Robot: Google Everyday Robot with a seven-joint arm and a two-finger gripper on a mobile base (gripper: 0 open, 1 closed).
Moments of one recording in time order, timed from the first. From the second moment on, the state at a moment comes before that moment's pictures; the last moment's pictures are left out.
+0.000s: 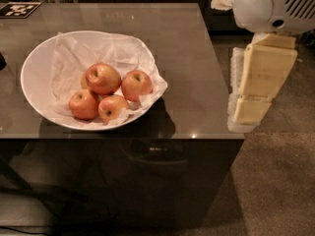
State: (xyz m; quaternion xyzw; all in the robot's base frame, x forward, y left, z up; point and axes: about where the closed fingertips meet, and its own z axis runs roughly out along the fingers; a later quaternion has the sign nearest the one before) arm 0.389 -0.096 1.054 -0.69 0.70 -0.06 0.18
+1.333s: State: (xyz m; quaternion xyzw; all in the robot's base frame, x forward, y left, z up) arm 0.463 0.004 1.094 -0.69 0.68 0.01 0.26
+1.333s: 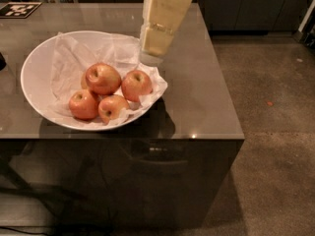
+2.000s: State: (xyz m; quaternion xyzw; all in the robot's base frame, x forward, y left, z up) arm 0.497 0.064 1.045 -0.71 0.66 0.04 0.24
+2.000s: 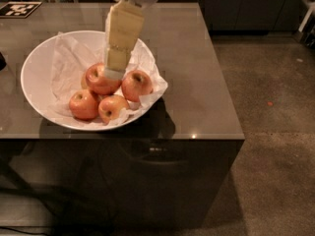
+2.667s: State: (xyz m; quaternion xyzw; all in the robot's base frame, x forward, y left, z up) arm 0.517 0.089 1.006 -0.72 0.66 0.07 0.21
